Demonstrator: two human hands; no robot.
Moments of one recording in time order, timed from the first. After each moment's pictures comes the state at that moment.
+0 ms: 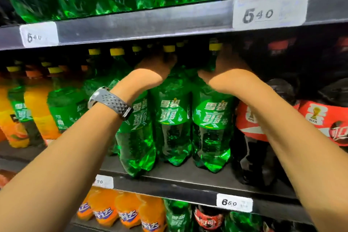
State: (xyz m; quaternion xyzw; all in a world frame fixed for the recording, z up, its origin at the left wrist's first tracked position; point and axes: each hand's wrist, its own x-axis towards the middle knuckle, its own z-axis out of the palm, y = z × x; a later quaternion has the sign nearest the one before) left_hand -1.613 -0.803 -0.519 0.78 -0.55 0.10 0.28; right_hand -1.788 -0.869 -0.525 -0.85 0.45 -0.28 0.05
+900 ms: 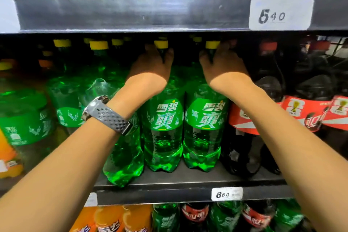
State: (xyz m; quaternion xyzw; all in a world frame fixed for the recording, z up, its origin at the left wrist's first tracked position) left_hand -1.624 -0.807 -0.532 0.76 -0.54 0.09 0.36; right_hand -1.776 -0.861 -0.528 -0.77 0.54 -0.35 -0.03
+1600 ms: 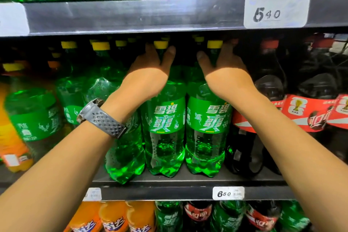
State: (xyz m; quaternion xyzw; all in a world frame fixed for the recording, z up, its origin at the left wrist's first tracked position) left_hand -1.626 -0.792 -0.536 0.74 -0.53 0.09 0.41; right_hand -1.786 -0.853 -0.543 -0.75 0.48 -0.44 0.05
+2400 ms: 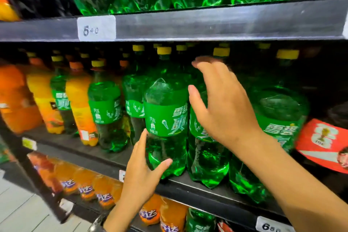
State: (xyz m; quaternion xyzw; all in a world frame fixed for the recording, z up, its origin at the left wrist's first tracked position) left_hand -1.569 -0.662 -0.738 0.75 -0.42 0.01 0.51; right_hand -1.717 -0.770 -0.566 -0.86 0.15 -0.49 -0.03
